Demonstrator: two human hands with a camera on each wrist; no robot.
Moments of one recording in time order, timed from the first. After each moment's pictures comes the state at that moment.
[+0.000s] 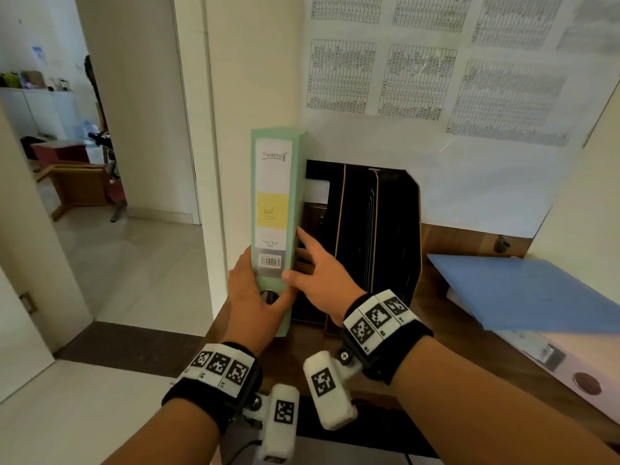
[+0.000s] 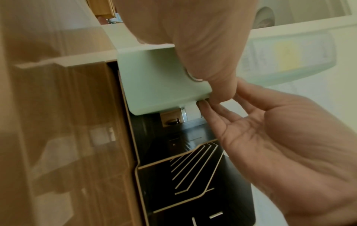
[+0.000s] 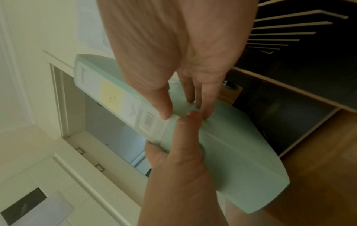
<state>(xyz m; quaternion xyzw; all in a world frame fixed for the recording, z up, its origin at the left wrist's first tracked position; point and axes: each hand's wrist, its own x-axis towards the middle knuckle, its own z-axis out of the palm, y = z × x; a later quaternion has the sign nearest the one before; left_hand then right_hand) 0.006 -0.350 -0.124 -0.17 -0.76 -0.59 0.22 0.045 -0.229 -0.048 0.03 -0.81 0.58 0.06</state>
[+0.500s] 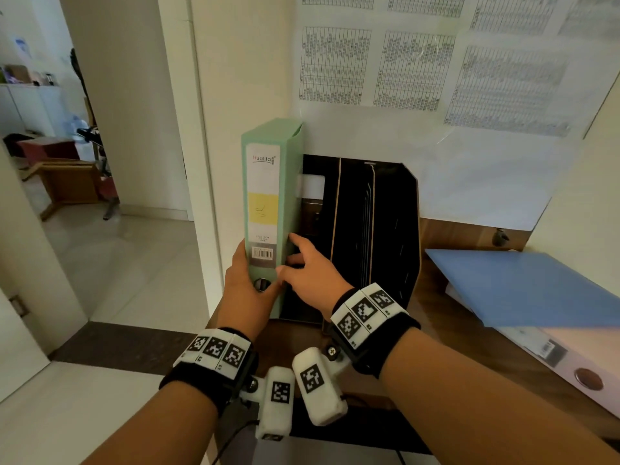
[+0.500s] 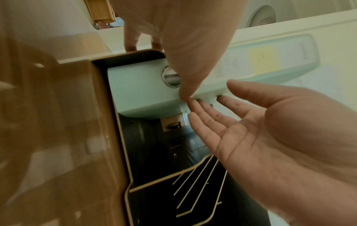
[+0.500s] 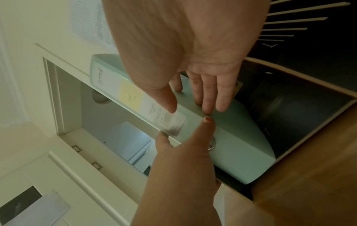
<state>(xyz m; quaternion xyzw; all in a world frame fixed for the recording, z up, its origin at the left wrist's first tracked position) -0.026 -0.350 -0.125 -0.13 -0.79 -0.58 0.17 0.030 -0.232 -0.046 -0.04 -0.84 0.54 0.05</state>
